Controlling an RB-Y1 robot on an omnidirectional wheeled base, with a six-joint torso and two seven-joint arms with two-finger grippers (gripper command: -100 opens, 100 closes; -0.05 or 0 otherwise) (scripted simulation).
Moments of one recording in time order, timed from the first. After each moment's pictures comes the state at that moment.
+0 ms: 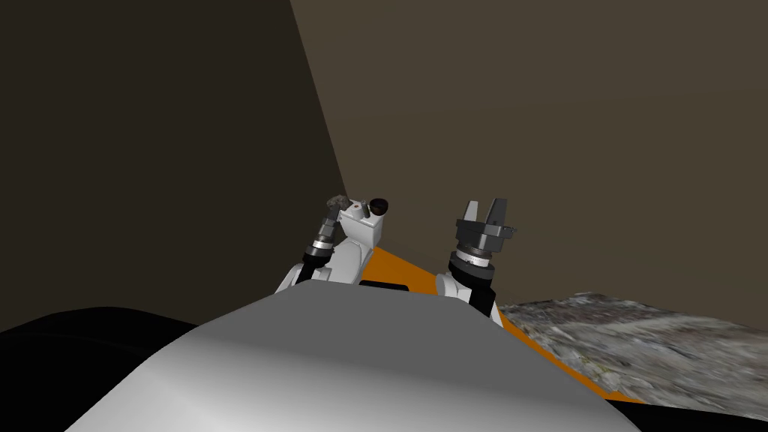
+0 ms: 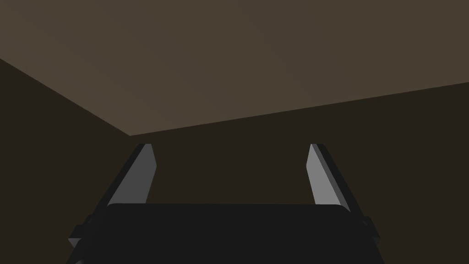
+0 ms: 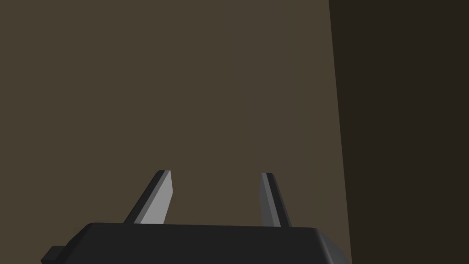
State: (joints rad) left arm 0.50 0.15 -0.05 -2.16 -0.26 -0.48 -0.10; right arm 0.49 0.02 0.06 -2.32 0.03 -0.65 -0.07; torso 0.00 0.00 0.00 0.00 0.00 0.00
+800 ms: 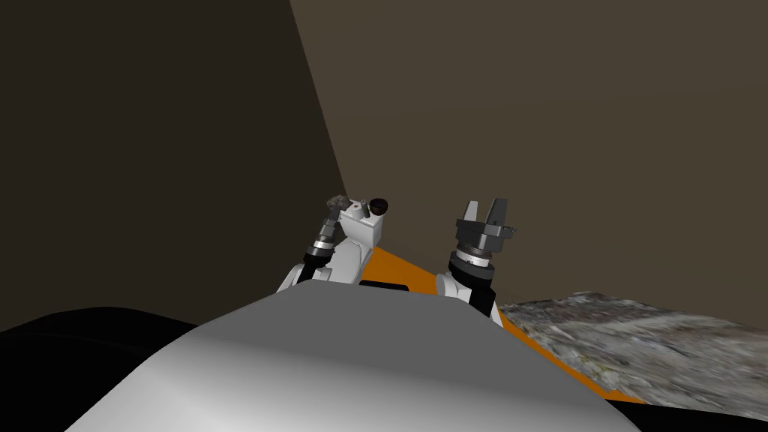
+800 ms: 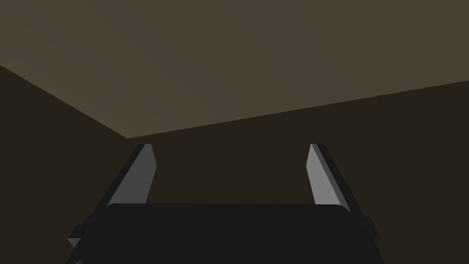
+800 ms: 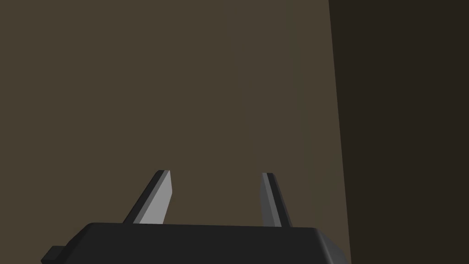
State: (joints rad) left arm 0.49 0.14 -0.05 -2.15 -0.27 -0.47 -0.10; right arm 0.49 0.02 0.06 -2.32 0.03 -0.65 -0.07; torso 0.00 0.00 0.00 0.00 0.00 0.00
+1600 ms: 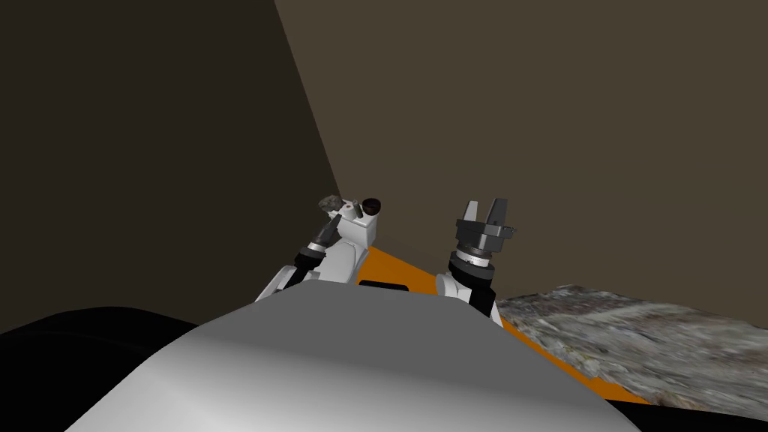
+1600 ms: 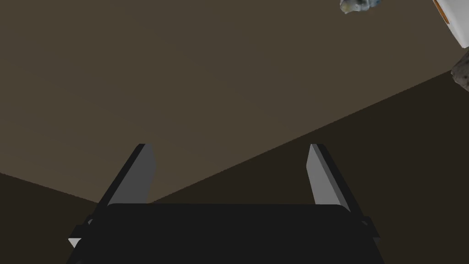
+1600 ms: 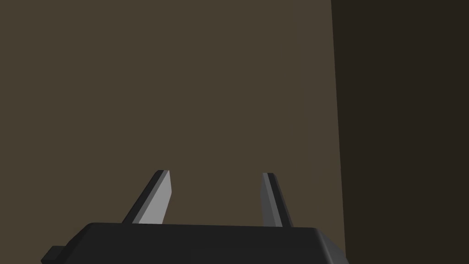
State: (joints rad) left arm 0.52 0.29 0.03 -2.10 -0.37 -0.37 -0.08; right arm 0.49 0.02 0.06 -2.32 0.03 -0.65 -0.07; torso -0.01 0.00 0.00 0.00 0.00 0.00
